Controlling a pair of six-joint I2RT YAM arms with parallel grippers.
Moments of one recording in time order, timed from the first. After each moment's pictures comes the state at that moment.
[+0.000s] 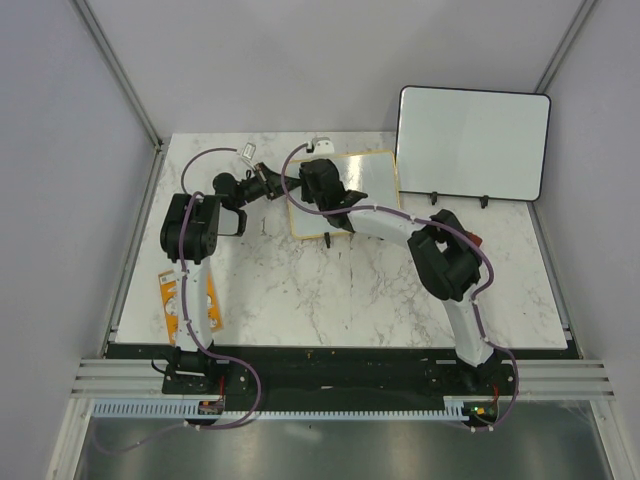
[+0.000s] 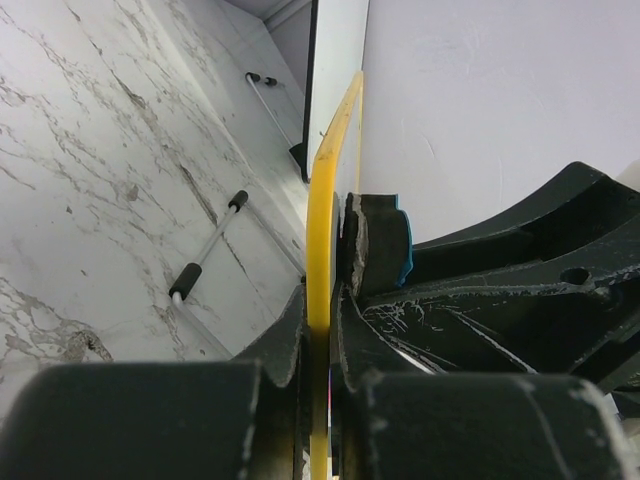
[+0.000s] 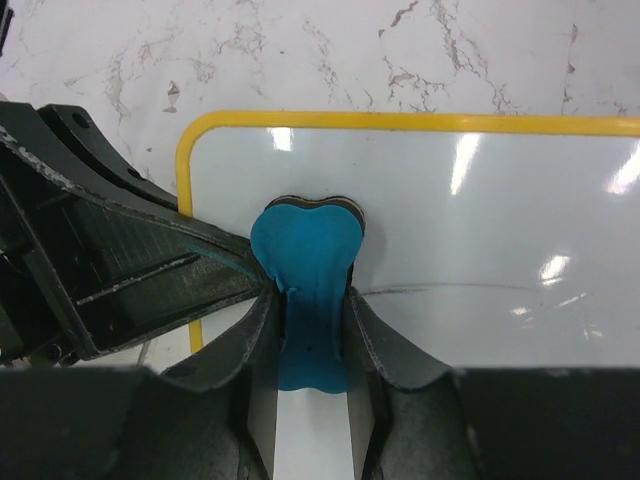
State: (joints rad) left arm -0.09 2.37 1.25 1.34 0.97 -1.15; right arm 0.73 2.17 1.66 0.08 0.39 0.34
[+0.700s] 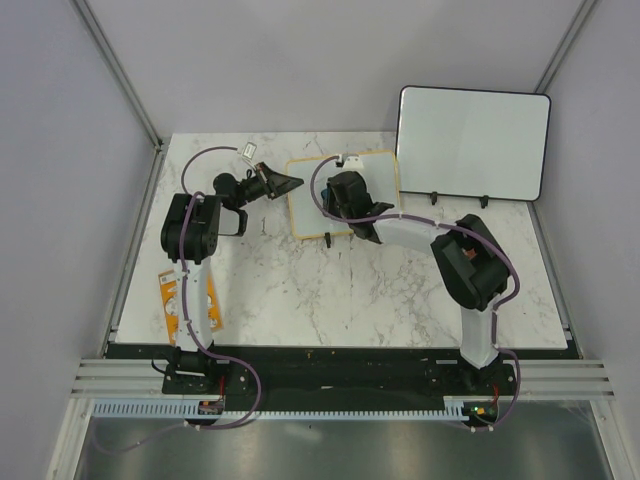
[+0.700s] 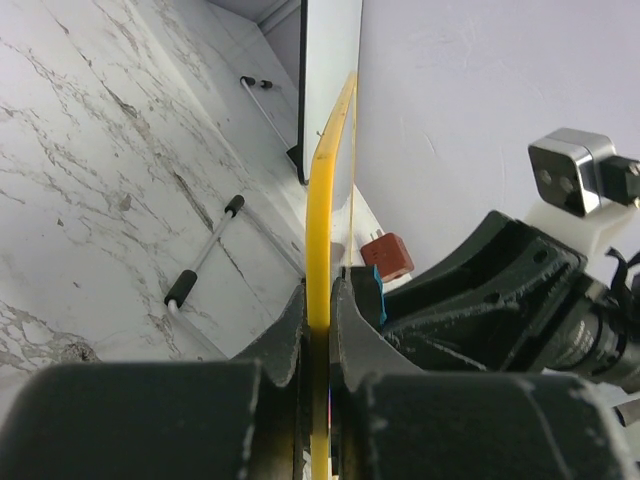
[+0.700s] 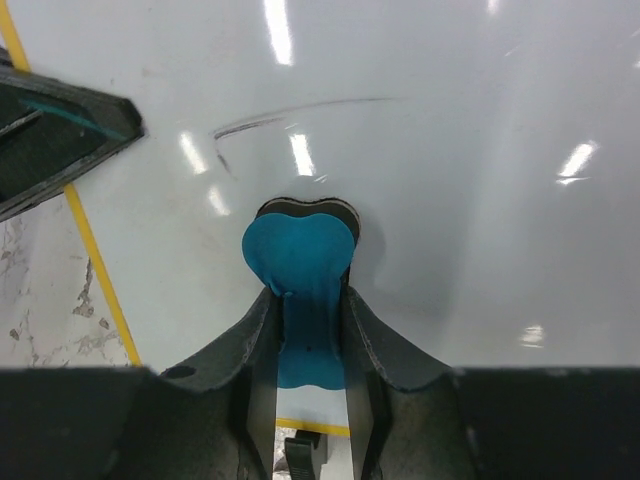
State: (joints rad) left arm -0.10 2.37 1.25 1.37 0.97 -1.14; right arm 0.68 1.98 1.31 0.13 0.31 0.46
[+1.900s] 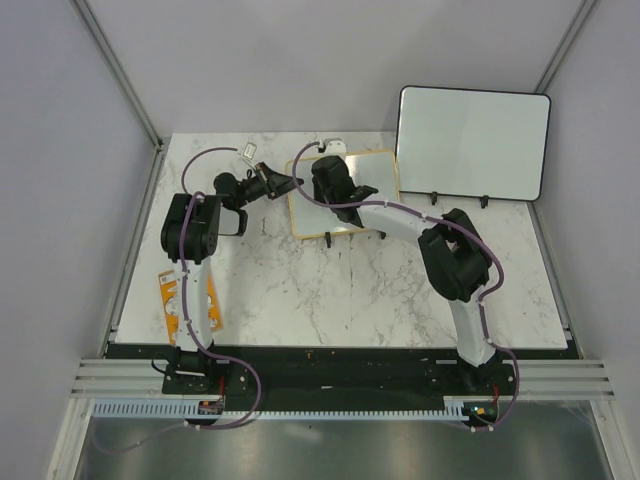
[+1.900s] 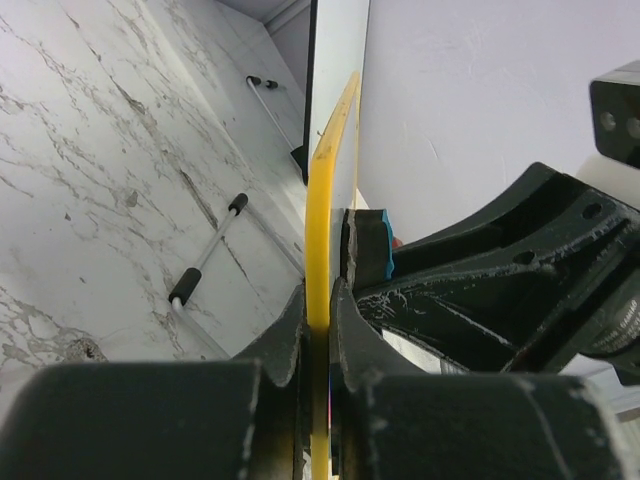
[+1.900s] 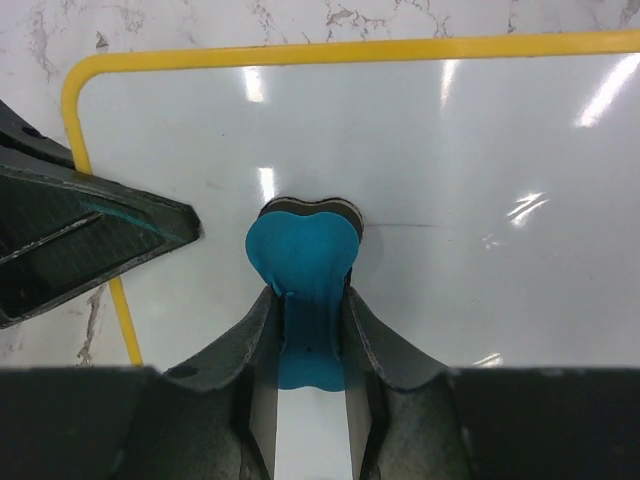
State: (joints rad) left arm -0.10 2.37 1.25 1.34 0.96 -1.14; right arm 0.70 2.12 1.62 -0.06 0.41 0.37
